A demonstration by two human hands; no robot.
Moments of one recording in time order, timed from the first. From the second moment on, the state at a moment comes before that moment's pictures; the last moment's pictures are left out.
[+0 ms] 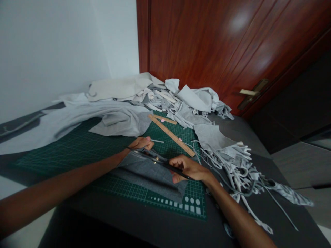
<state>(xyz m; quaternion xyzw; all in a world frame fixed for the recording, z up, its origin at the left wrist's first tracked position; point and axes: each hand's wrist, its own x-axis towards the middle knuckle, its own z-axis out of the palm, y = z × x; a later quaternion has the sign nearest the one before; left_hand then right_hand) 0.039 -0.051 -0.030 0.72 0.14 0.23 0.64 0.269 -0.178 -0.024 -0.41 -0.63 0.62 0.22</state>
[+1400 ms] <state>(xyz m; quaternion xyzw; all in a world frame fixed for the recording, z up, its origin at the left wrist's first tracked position) 0.042 -0.052 -0.029 0.75 0.15 0.22 0.61 0.269 -0.180 -0.026 -0.43 -0.62 0.62 0.21</state>
